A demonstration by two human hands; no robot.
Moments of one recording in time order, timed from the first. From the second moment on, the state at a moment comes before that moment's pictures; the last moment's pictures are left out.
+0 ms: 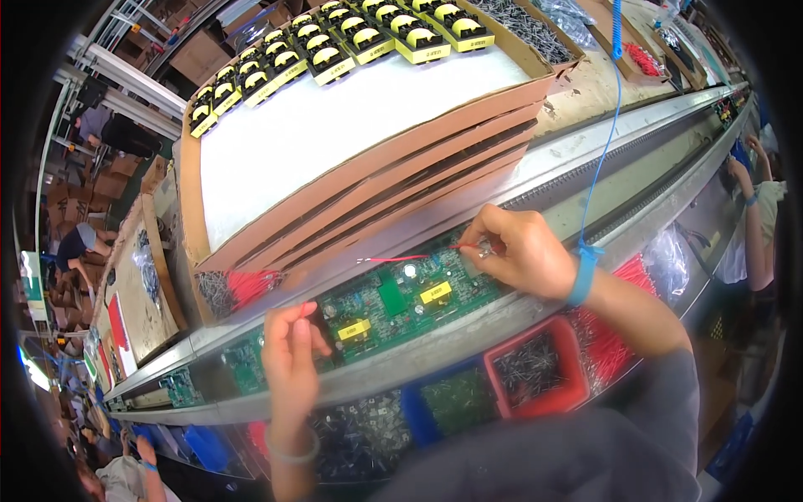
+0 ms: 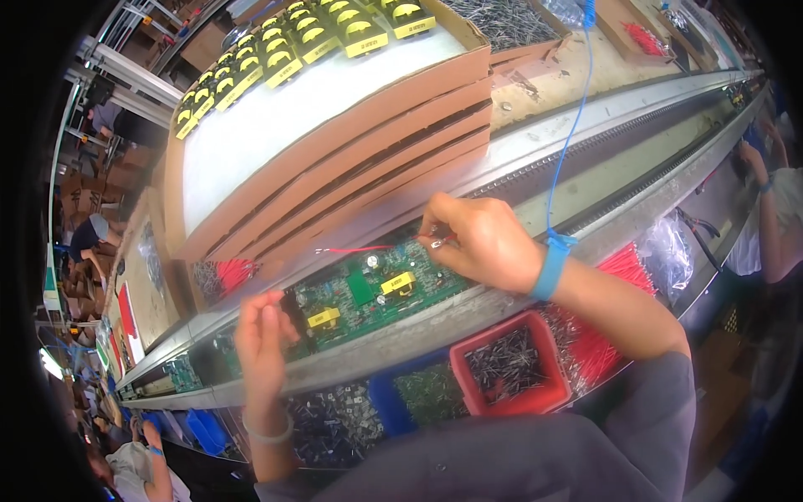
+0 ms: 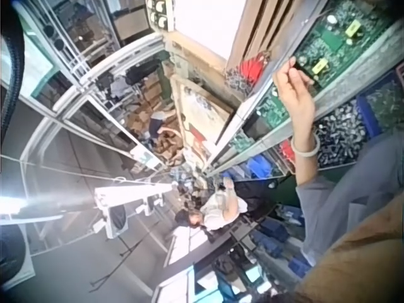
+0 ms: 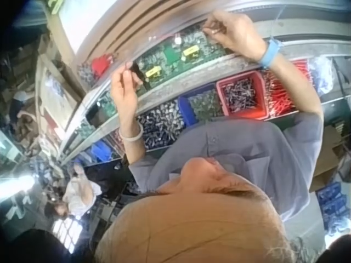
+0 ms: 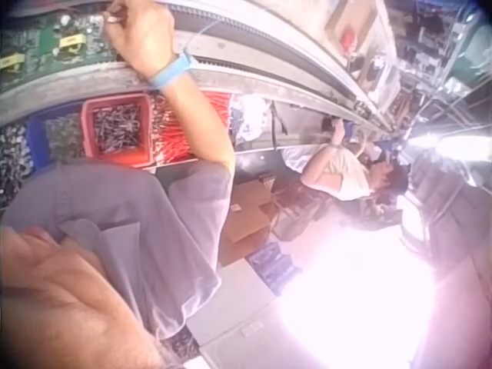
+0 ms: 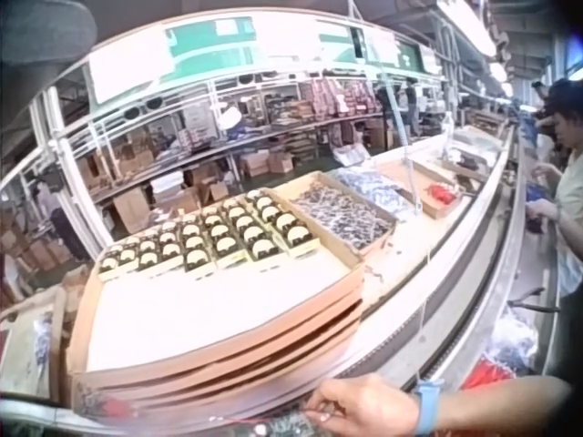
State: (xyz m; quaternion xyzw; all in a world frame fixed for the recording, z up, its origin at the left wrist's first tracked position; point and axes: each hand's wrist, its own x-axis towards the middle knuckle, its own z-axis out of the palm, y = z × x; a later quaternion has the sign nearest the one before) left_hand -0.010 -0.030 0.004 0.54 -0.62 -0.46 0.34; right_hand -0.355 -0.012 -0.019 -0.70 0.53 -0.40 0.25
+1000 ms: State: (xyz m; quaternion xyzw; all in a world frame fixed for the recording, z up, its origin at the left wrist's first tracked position) left_hand -0.029 -0.047 -0.026 0.52 -0.63 -0.41 0.42; right_hand -0.322 -0.005 0.029 -0.74 0.55 -0.29 0.25
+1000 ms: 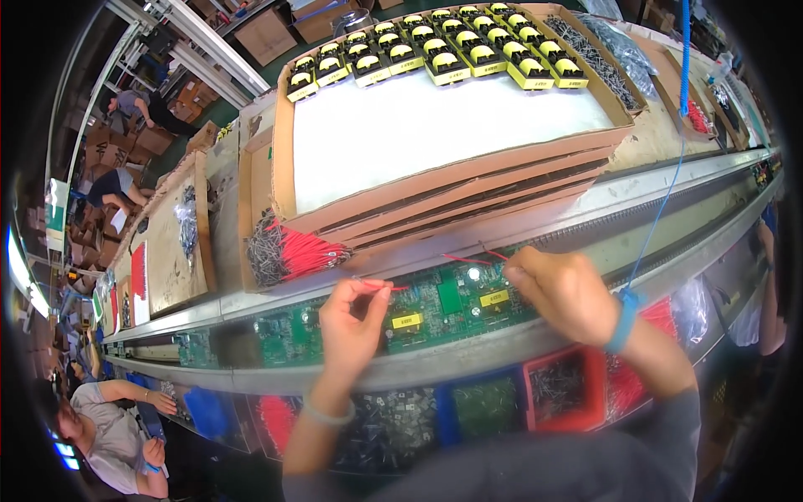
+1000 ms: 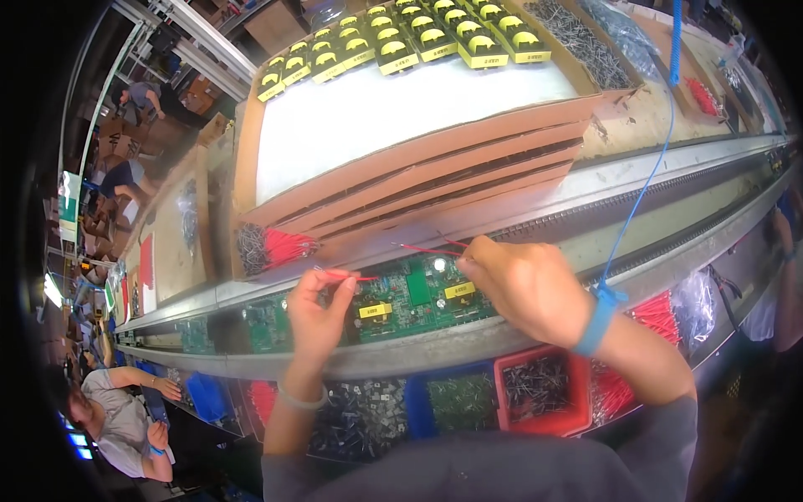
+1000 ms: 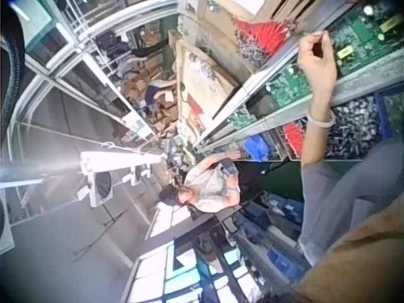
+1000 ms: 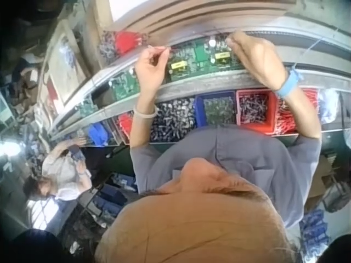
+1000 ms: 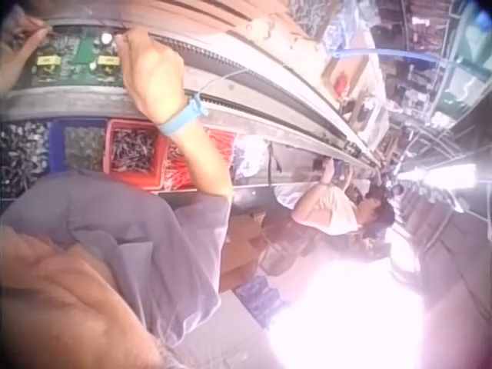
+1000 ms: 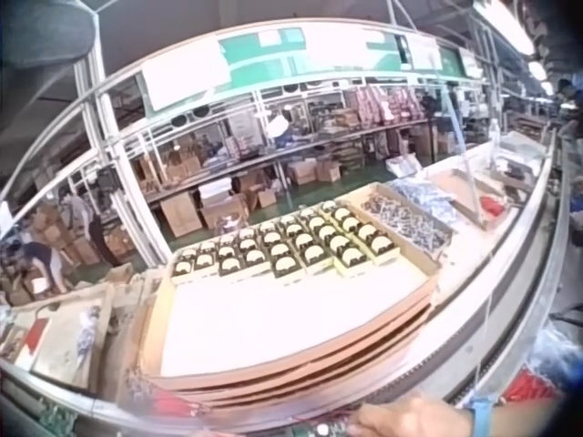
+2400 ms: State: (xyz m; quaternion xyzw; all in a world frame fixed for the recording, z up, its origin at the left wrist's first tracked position) left_hand 0.184 0.114 -0.001 0.66 -0.74 -0.03 0.12; right_hand -0.256 -0.046 -0.008 -0.81 0.44 -0.35 0.20
